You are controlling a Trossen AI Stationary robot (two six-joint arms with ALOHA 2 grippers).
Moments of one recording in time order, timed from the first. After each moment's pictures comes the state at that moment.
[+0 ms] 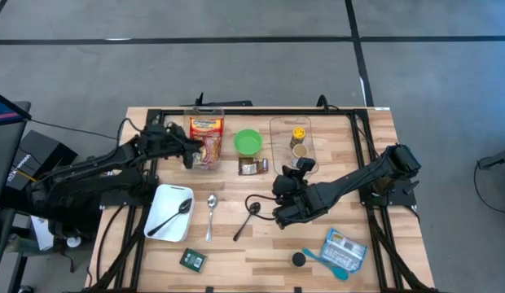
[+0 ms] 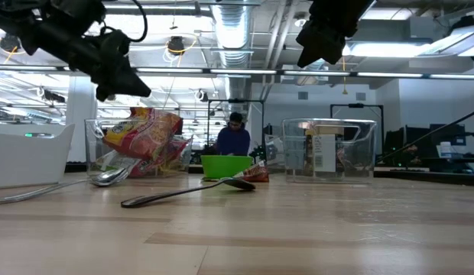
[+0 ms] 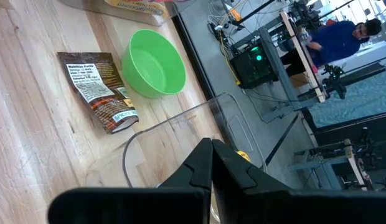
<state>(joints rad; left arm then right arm) 0.51 0.68 0.38 -0.12 0.07 -0.22 0.39 1.79 1.41 -1.14 1.12 0.59</state>
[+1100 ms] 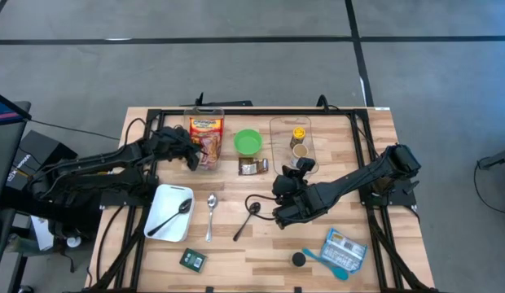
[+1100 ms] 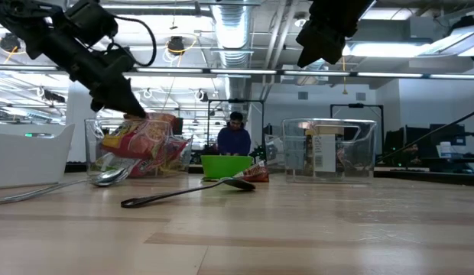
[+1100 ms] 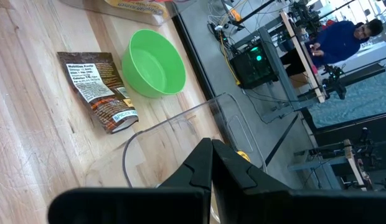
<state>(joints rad) 0.48 0.78 0.38 -0.15 -0.08 -0.21 0.39 1.79 1.41 -1.14 1.12 0.58</state>
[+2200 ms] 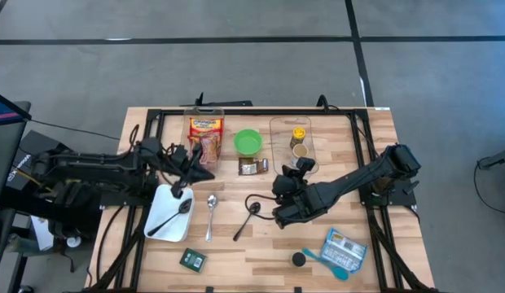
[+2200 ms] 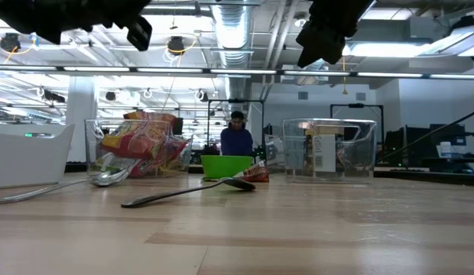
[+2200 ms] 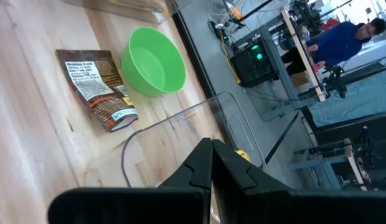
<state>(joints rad) 0.10 0.79 0.38 0.47 0.39 -0.19 0.37 1.79 1.41 -1.14 1.12 0.58</state>
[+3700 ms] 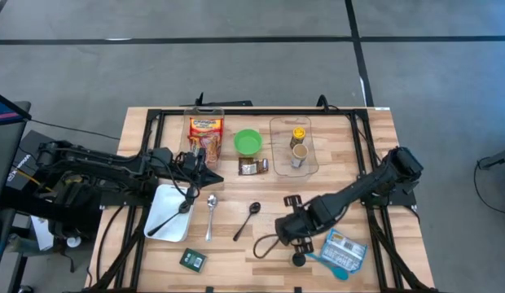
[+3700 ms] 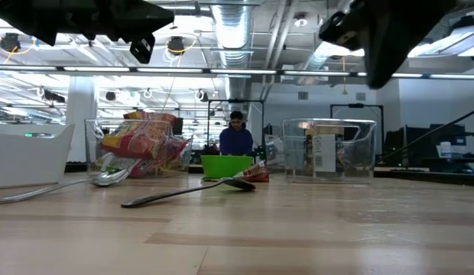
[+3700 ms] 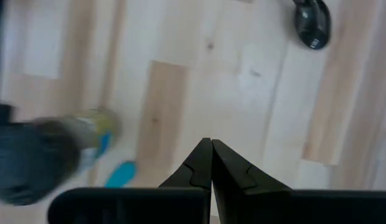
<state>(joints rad) -0.03 0.91 0.38 0.47 0.10 -0.14 0.50 1.79 1.42 -0.95 0.13 0.28</state>
